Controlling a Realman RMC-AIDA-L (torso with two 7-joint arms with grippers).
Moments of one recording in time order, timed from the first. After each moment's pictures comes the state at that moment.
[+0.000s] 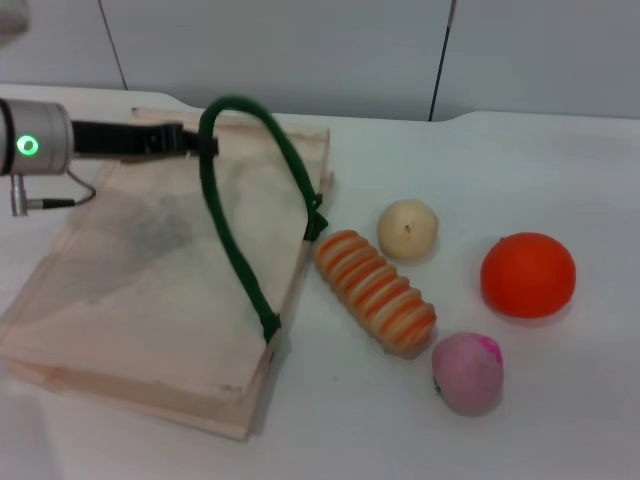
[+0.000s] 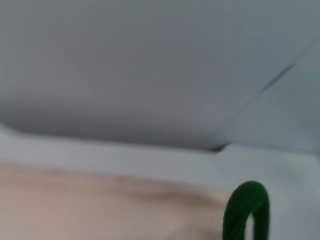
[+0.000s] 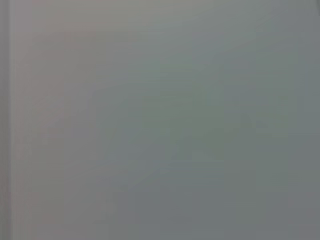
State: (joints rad) left arm -0.79 -1.92 0.39 0.51 -0.79 -1.29 1.05; right arm 0.64 2.03 -0.17 0.08 -1.09 -1.24 0.19
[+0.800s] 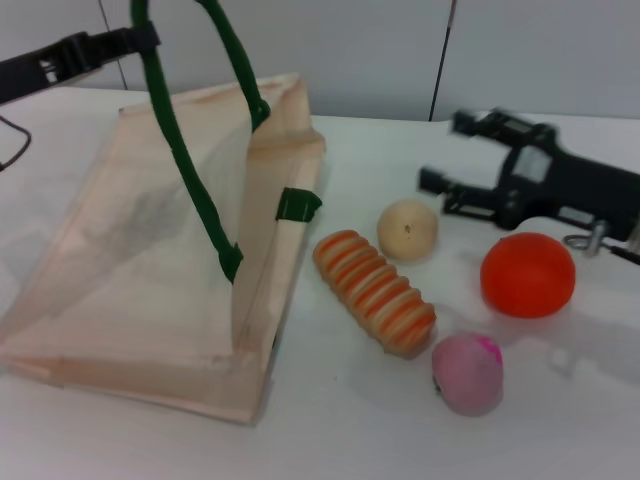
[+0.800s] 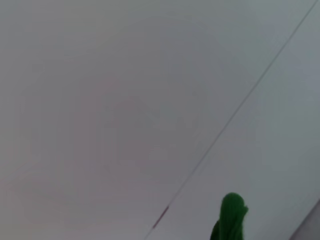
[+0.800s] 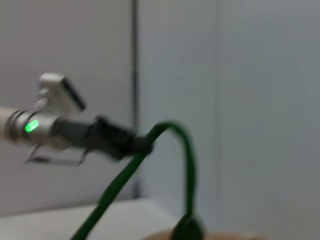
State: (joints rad) left arm -0.62 -1.86 0.39 0.49 -1.32 -1.54 1.31; right arm 0.74 2.03 -0.33 -0.26 -2.04 -1.51 0.89
